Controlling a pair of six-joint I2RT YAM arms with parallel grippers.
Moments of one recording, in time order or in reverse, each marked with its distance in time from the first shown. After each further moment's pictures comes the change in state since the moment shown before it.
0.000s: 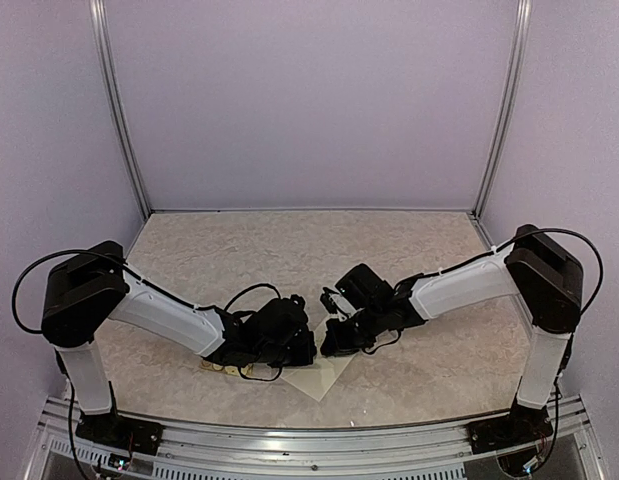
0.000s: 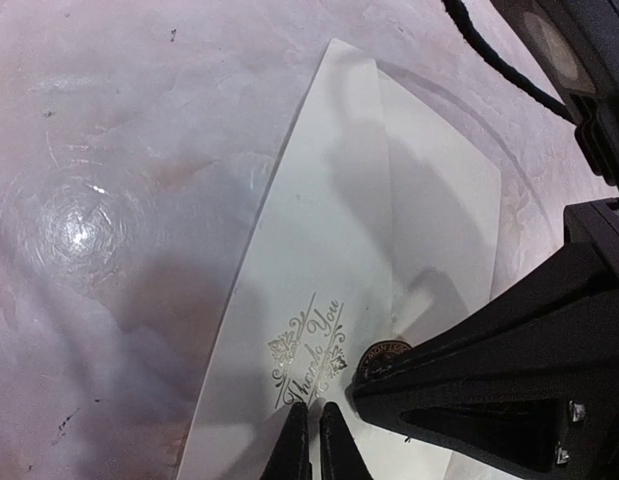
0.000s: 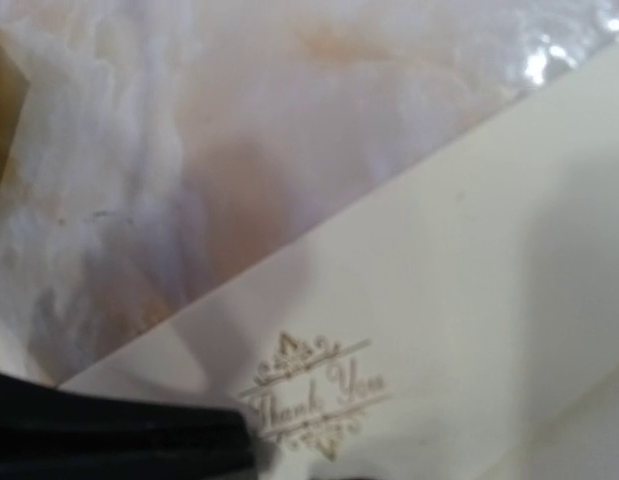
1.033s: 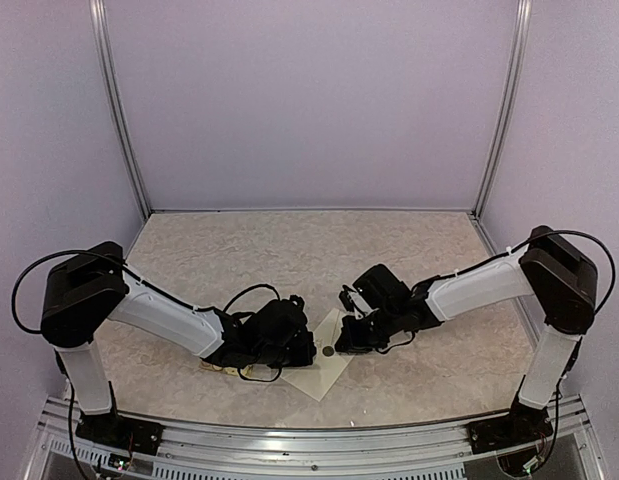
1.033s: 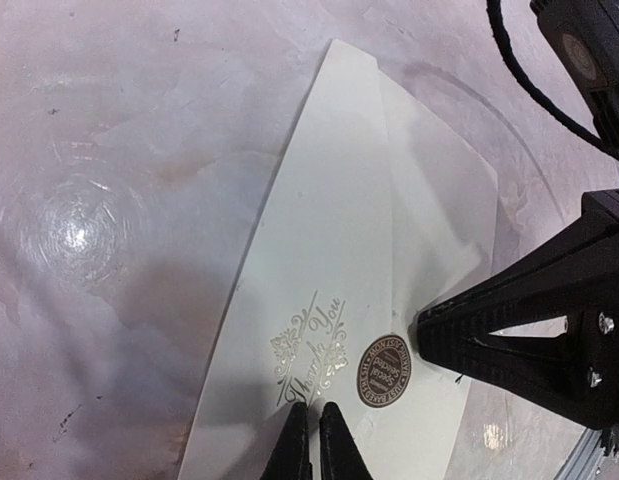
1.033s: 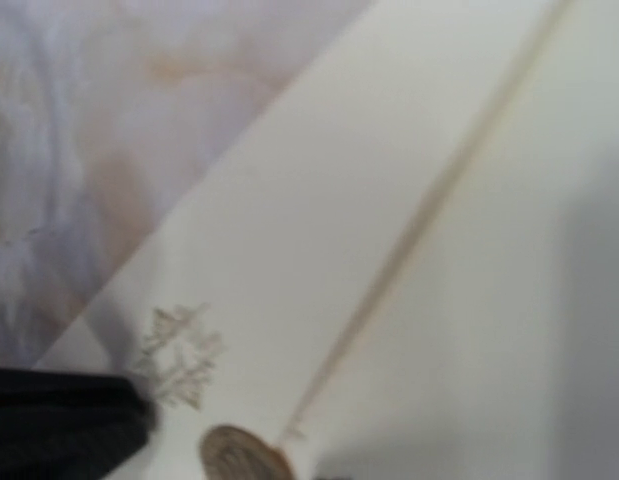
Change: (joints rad) left arm -0.003 -0.004 -0.012 0.016 -0.009 -0.004; right arm -0.050 -0.072 -0.118 0.066 0.011 0.069
